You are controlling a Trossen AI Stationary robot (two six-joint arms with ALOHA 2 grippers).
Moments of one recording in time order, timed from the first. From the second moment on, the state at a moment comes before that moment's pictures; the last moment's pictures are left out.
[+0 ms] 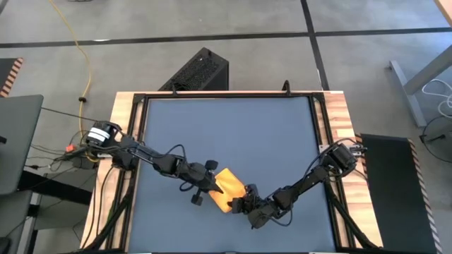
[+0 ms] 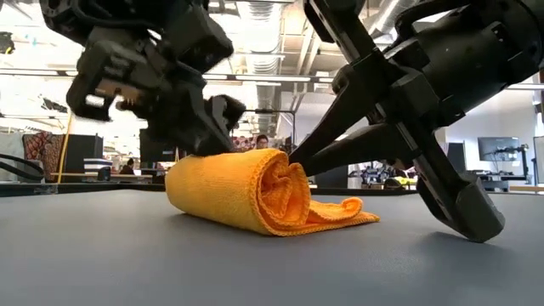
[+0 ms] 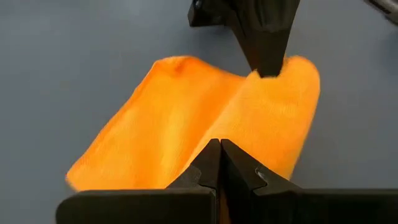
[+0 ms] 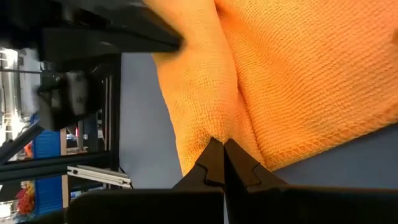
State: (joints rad) left arm -0.24 1.69 0.72 0.36 0.04 0.11; right arm 0.62 2.08 1.04 0.24 0.61 1.89
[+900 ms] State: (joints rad) left arm -0.14 1.80 0.83 0.35 0.14 0.12; right arm 0.62 1.83 1.03 -0.26 0.54 1.58
